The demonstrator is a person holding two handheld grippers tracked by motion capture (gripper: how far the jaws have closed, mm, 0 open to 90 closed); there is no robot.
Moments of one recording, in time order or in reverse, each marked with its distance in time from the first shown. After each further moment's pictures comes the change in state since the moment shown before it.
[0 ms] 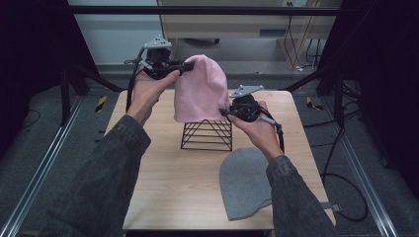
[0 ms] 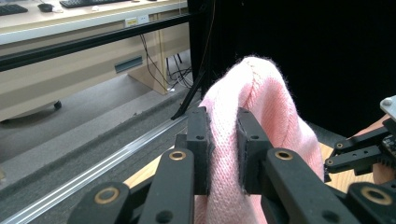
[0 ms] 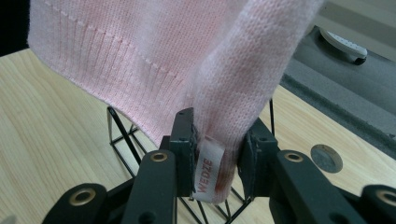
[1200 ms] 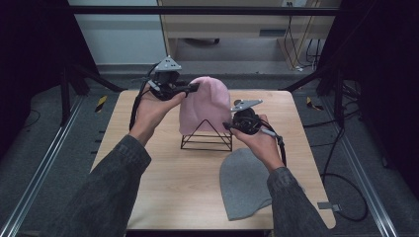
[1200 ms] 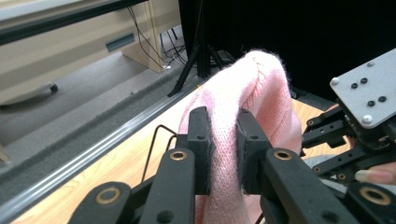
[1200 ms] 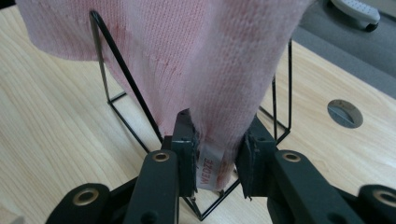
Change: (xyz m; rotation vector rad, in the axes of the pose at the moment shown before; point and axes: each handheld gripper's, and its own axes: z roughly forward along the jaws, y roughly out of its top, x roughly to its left) left arm -0.040 -0.028 -0.003 0.109 -0.003 0.047; right arm 0.006 -0.037 0.010 0.100 0.002 0.027
